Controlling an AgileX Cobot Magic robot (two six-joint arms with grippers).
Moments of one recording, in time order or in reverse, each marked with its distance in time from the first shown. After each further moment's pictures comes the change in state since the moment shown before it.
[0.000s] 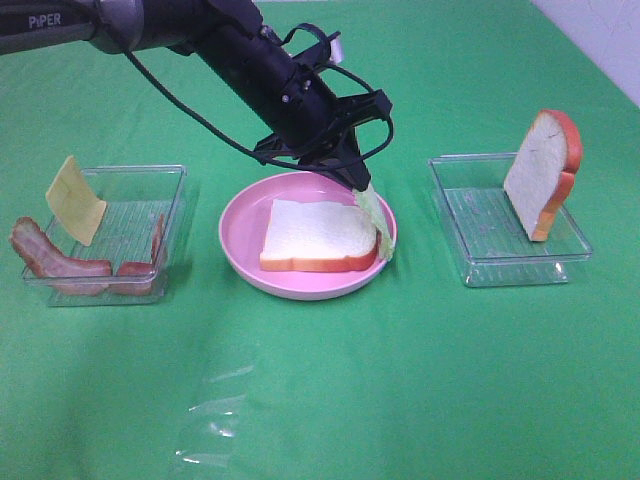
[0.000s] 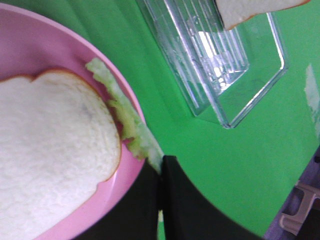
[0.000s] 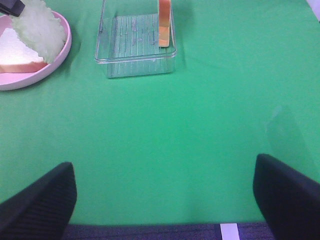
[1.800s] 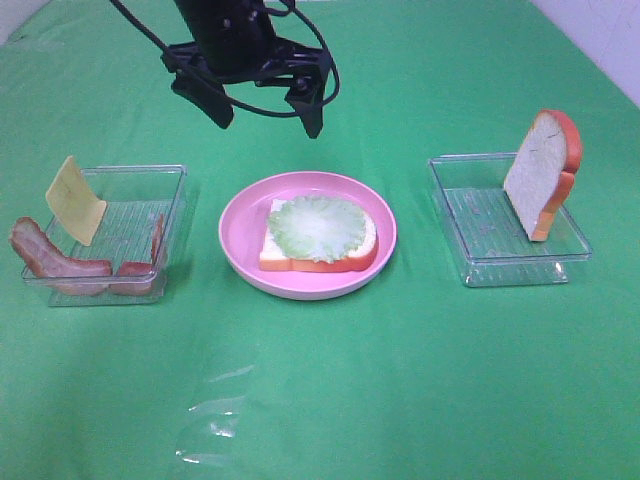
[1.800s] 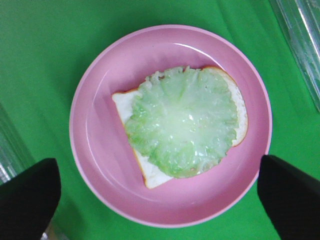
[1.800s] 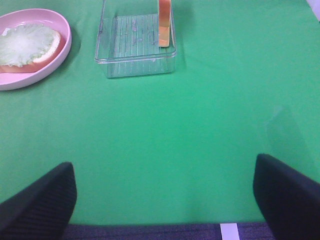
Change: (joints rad) left arm 0.000 -0.128 -0.121 0.537 0.188 -0.235; right arm 0.000 0.000 0.000 0.000 0.000 0.000
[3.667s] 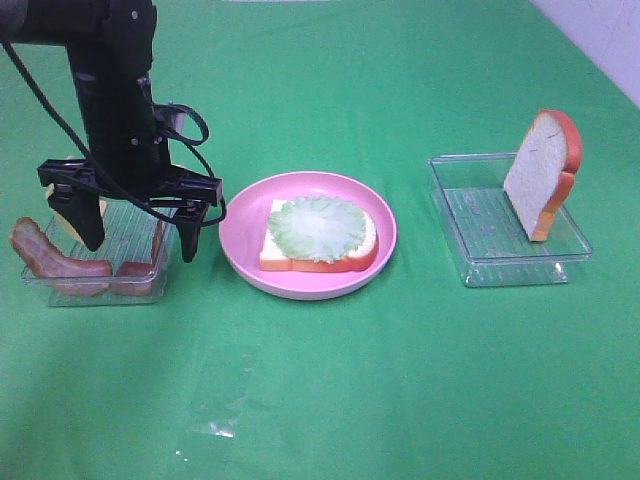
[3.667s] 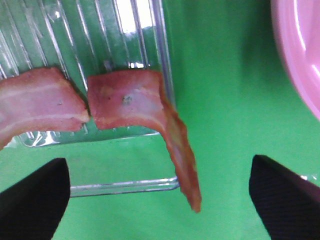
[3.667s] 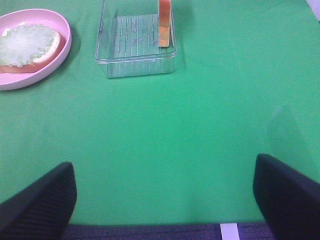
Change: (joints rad) left arm 0.105 -0.103 0.528 0.145 0.011 -0.208; right arm 0.000 0.000 0.000 0.000 0.000 0.000
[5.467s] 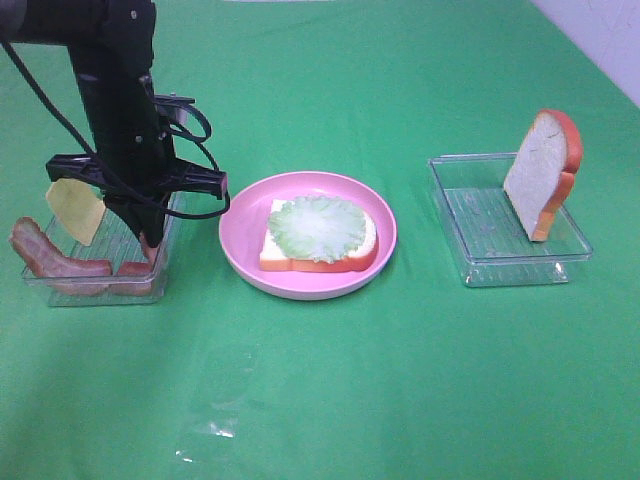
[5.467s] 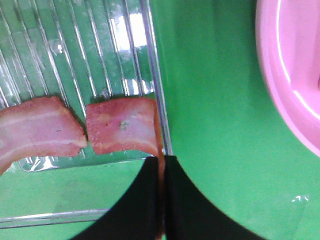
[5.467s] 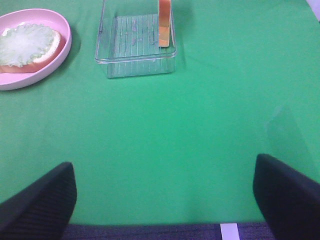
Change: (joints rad) left arm 0.000 0.000 0.001 0.007 -0.072 0.004; right arm 0.000 0.000 0.000 0.000 0.000 0.000
